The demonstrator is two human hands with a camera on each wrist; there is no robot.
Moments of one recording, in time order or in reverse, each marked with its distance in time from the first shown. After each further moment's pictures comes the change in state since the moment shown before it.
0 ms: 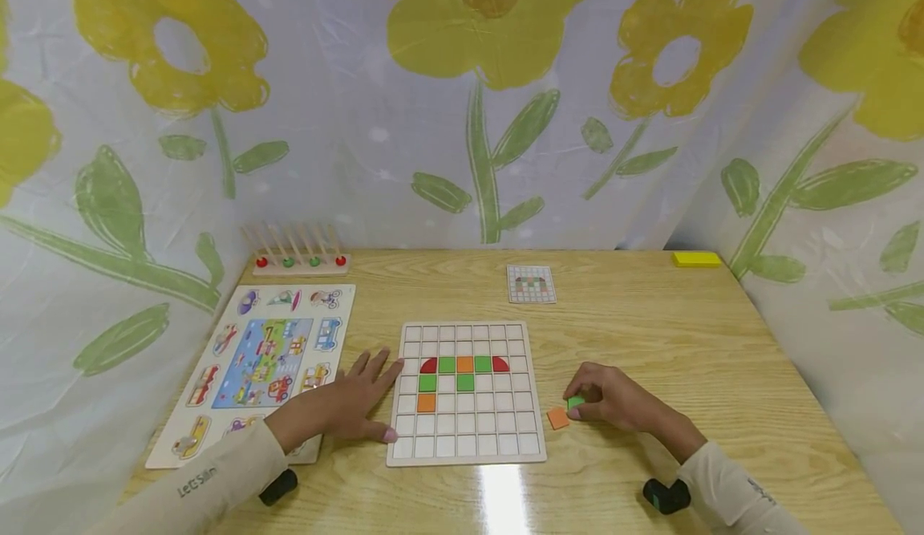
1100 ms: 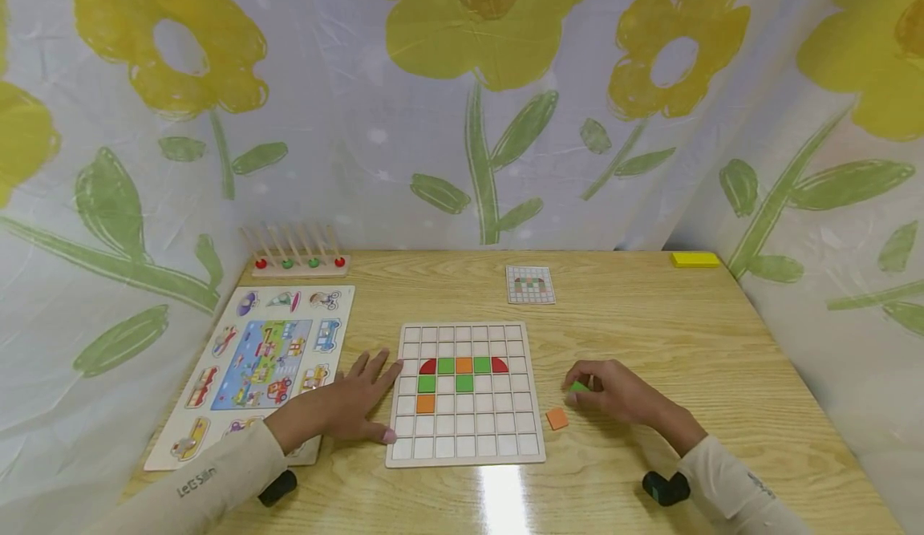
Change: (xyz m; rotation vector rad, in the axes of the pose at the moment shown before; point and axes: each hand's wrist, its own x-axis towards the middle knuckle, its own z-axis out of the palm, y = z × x) left_hand 0.000 0.000 0.000 -0.012 -0.004 0.011; right_hand 0.007 -0.007 -0.008 -0.061 0.030 0.032
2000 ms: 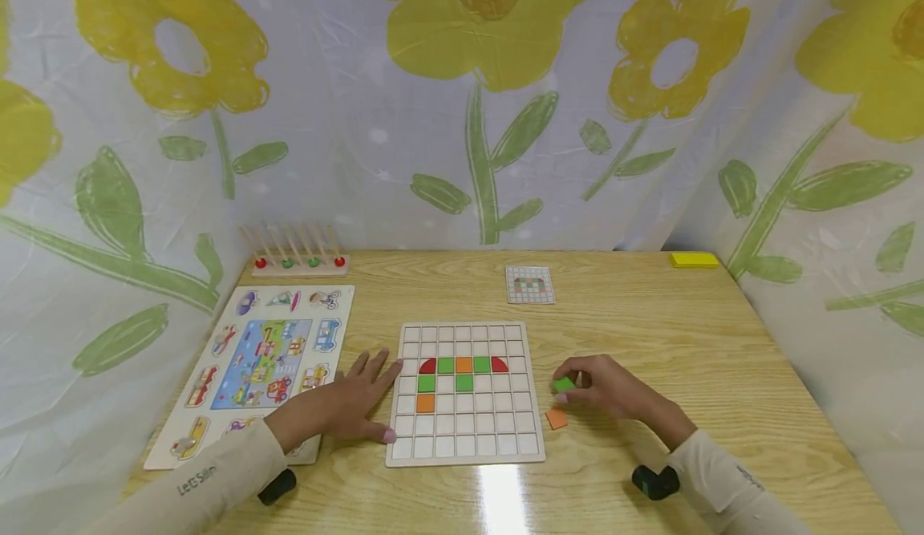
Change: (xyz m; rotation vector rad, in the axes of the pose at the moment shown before) left_hand 0.000 0.001 -0.001 0.008 -0.009 -0.016; right_hand 0.012 -0.012 0.000 0.003 -0.022 0.016
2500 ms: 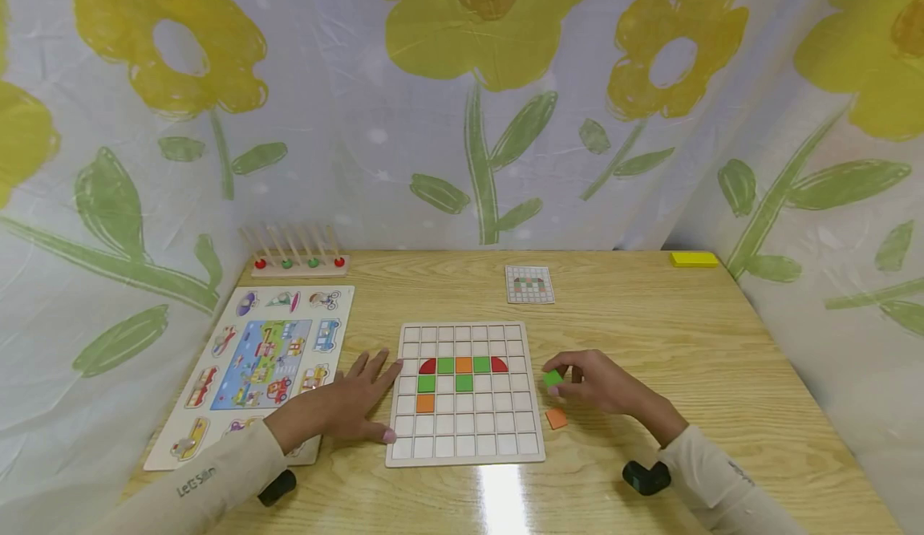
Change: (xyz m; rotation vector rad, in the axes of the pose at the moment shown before) left_hand 0.000 -0.002 0.001 0.000 0.017 0.010; right_hand 0.008 -0.012 0.000 0.042 -0.006 -0.013
